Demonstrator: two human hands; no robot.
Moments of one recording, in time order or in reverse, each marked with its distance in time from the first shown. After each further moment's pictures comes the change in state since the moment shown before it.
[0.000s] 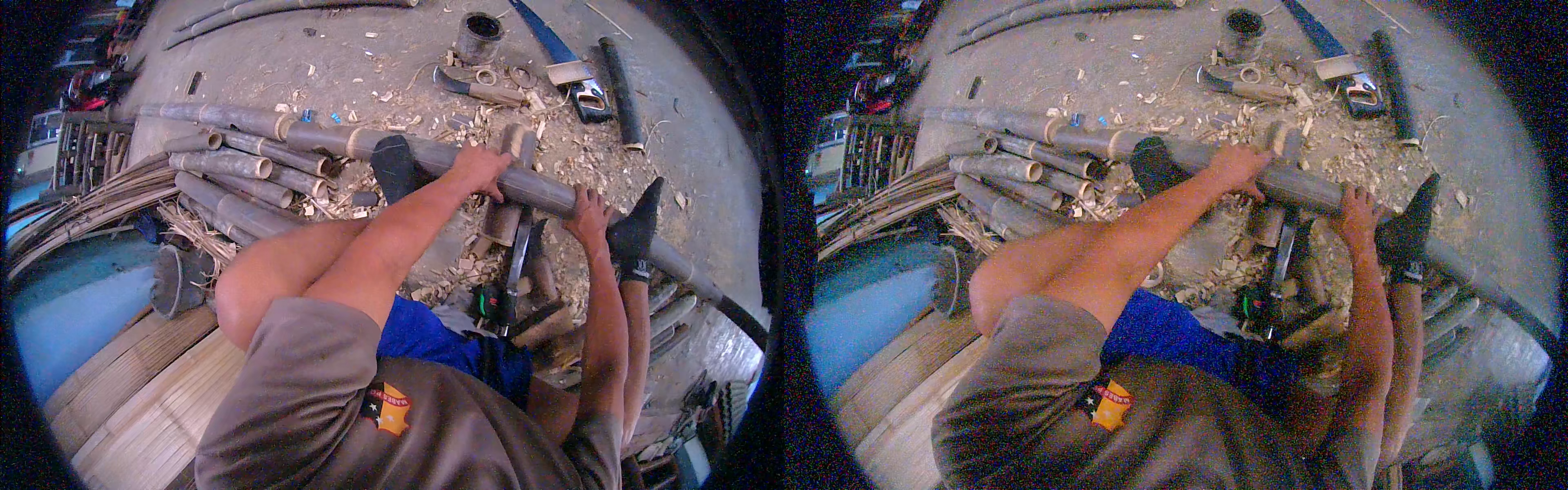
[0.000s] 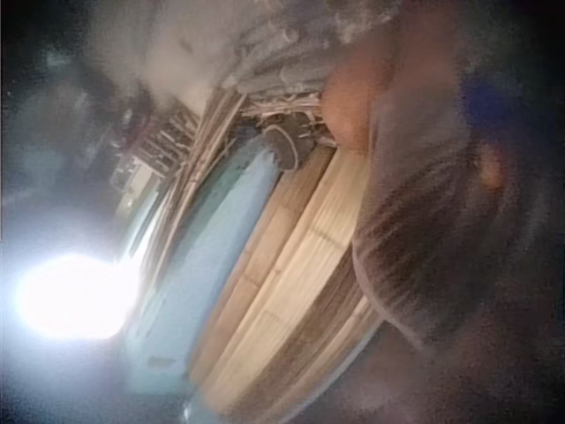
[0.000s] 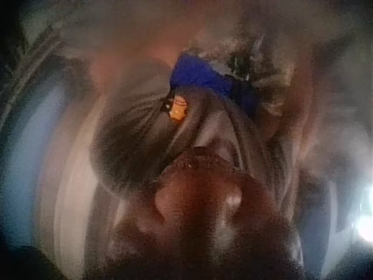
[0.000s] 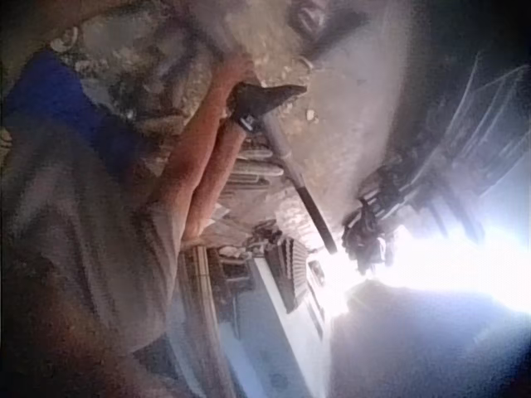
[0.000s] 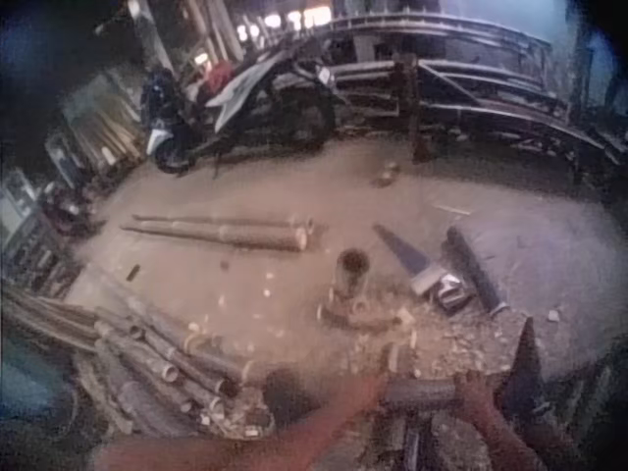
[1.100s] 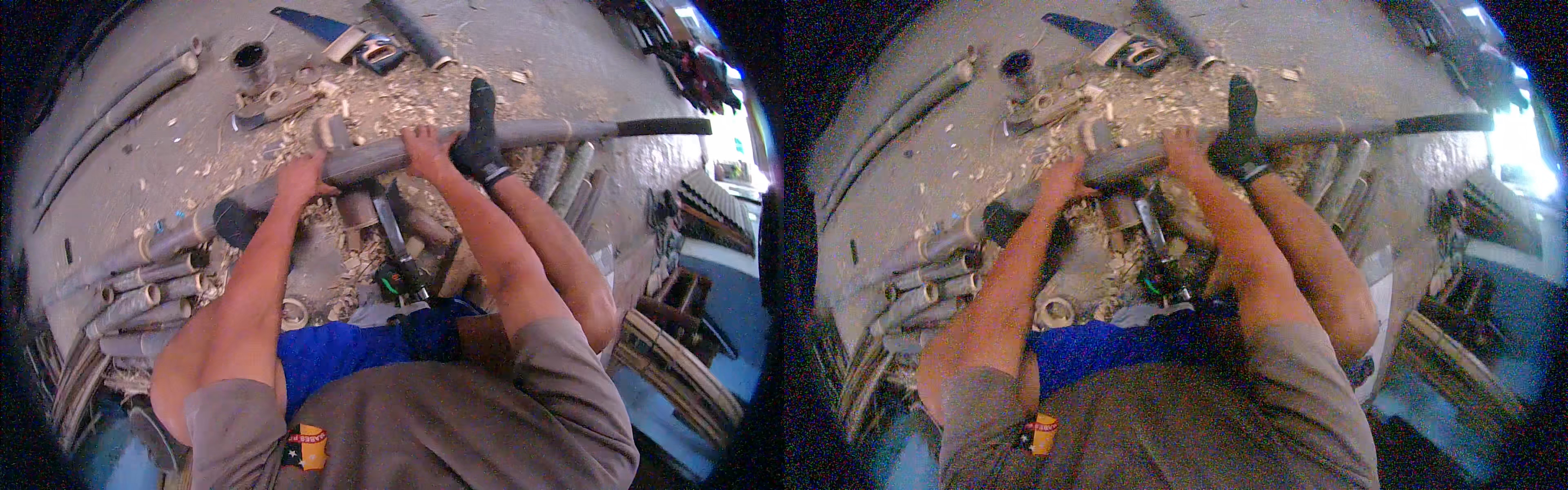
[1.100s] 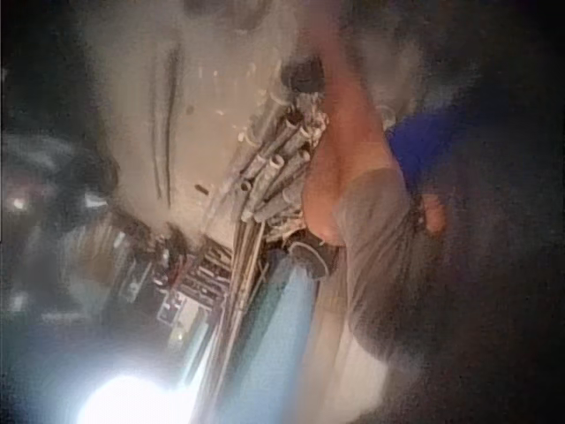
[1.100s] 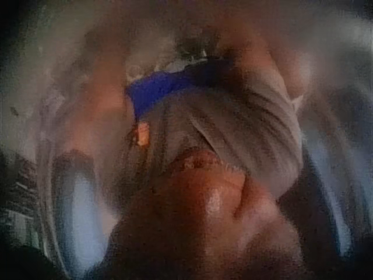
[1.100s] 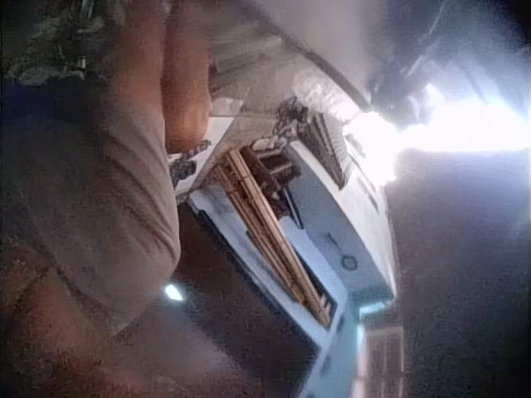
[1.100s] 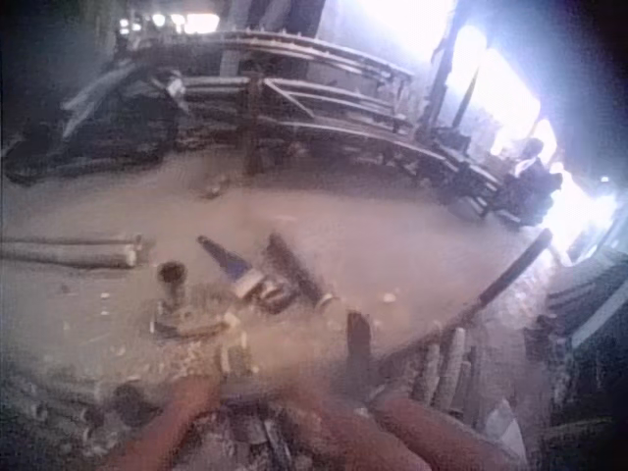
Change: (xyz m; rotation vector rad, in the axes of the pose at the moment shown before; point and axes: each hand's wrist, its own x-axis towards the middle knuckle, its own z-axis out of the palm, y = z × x) left_hand 0.005 0.001 -0.004 0.047 -0.038 -0.039; right_hand -0.011 -0.011 0.005 0.069 0.027 0.150
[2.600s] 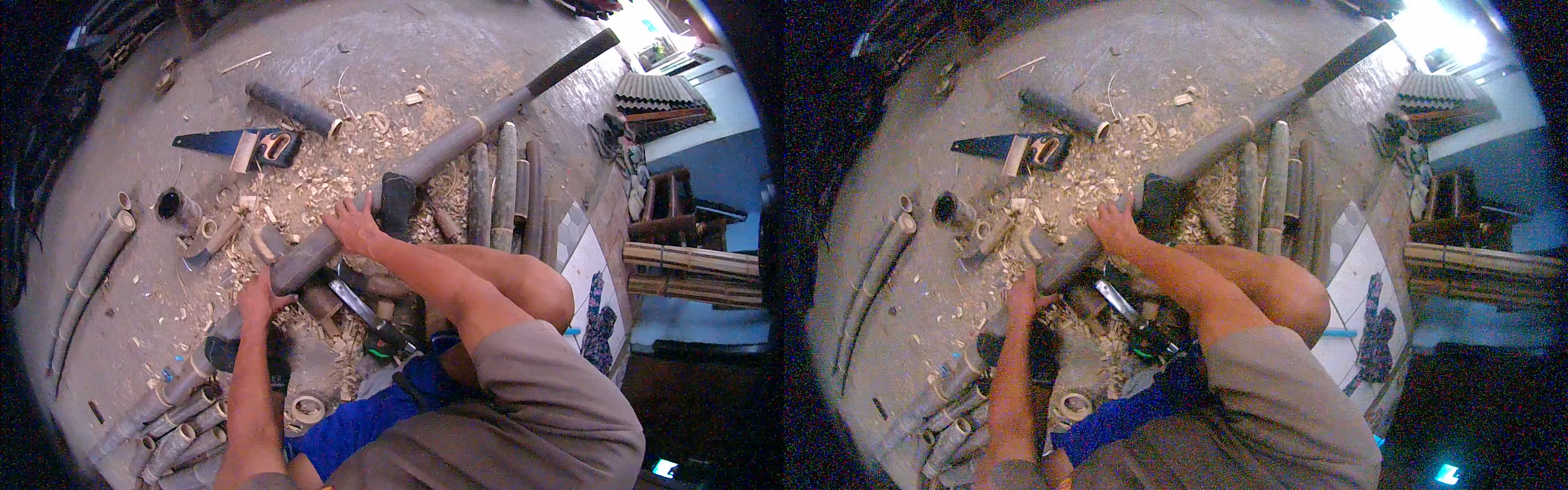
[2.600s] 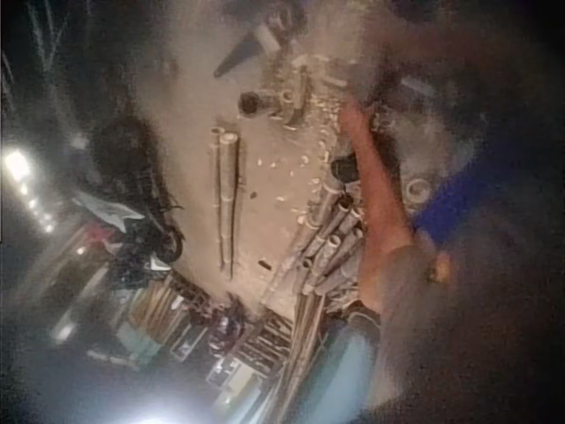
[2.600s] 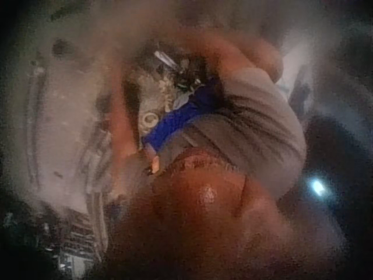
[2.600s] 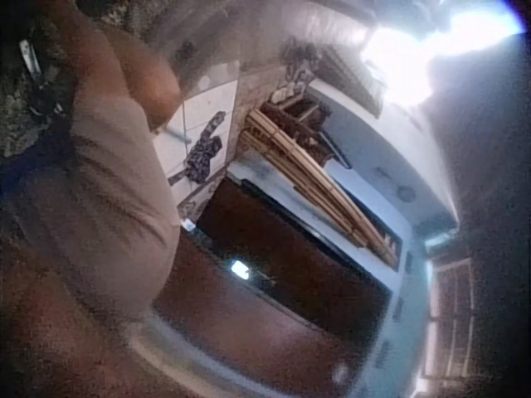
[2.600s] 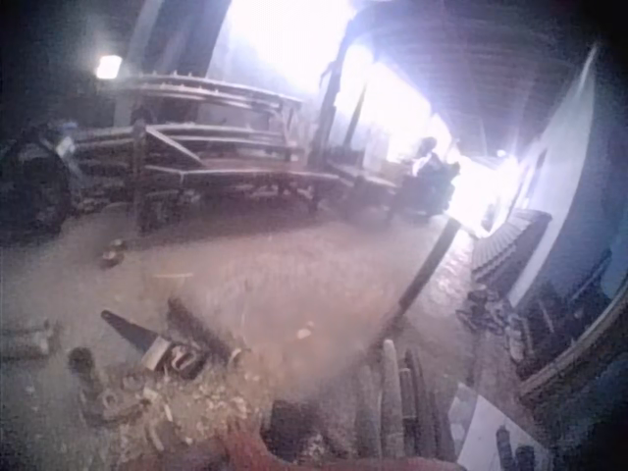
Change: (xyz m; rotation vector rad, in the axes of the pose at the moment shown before) left_hand 0.003 -0.012 0.006 -0.042 -0.046 0.042; right_hand -0.002 -0.001 0.003 0.027 0.130 -0.075
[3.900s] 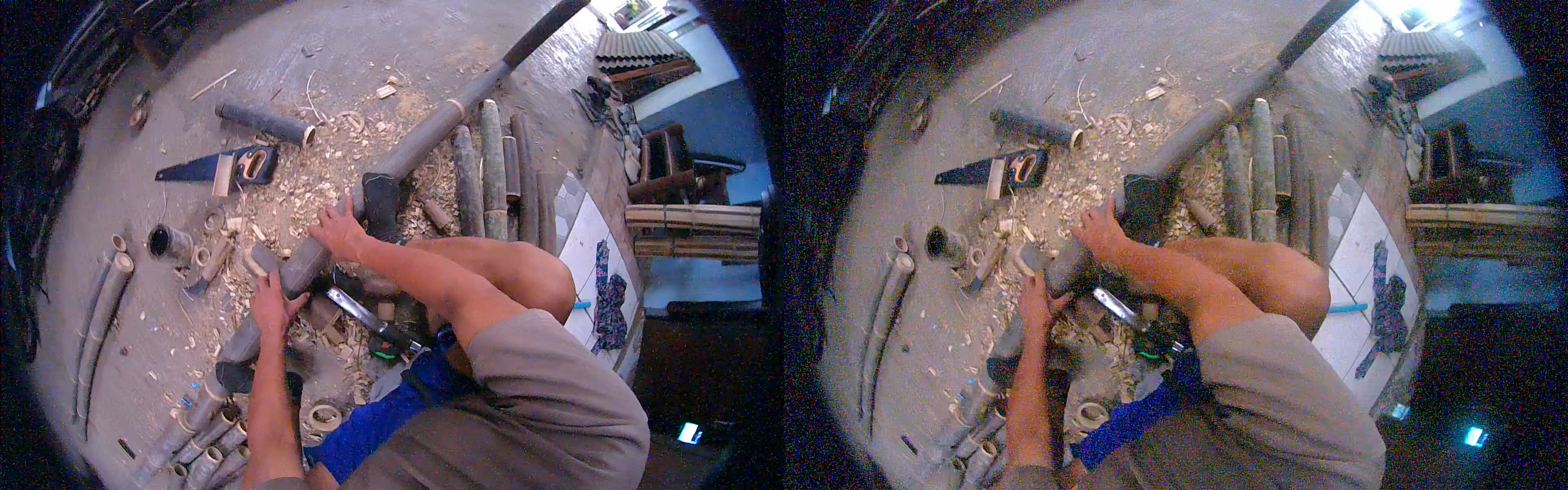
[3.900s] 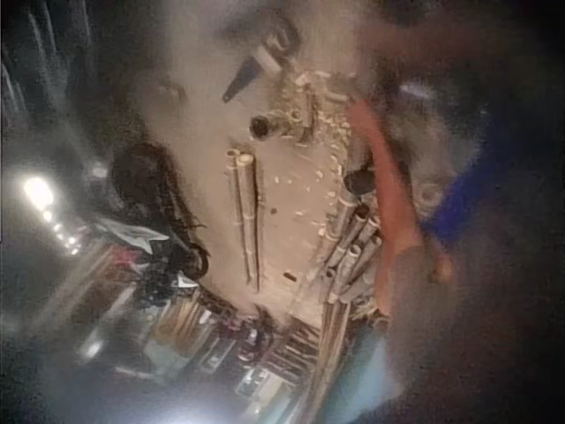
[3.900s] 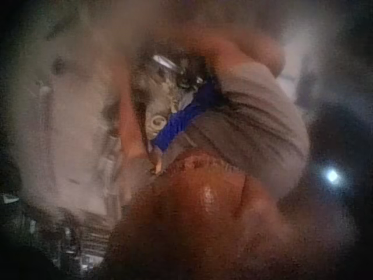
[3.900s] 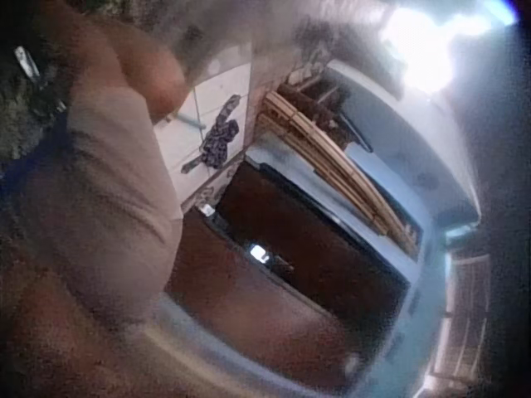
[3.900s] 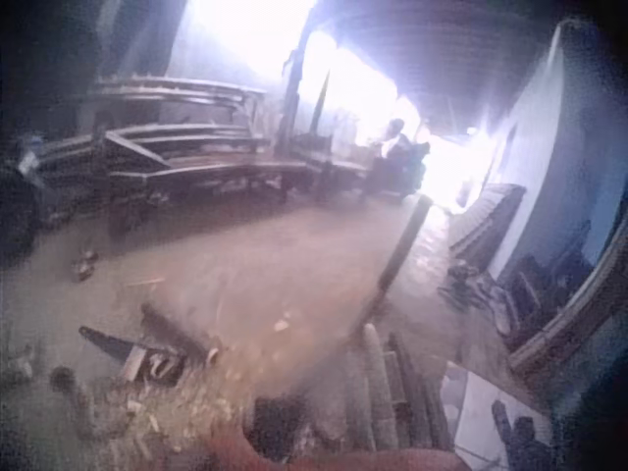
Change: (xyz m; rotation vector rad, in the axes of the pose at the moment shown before) left_hand 0.009 0.067 -0.011 0.059 0.137 0.024; right_hand -0.004 0.005 -0.012 -0.004 -0.040 -0.034
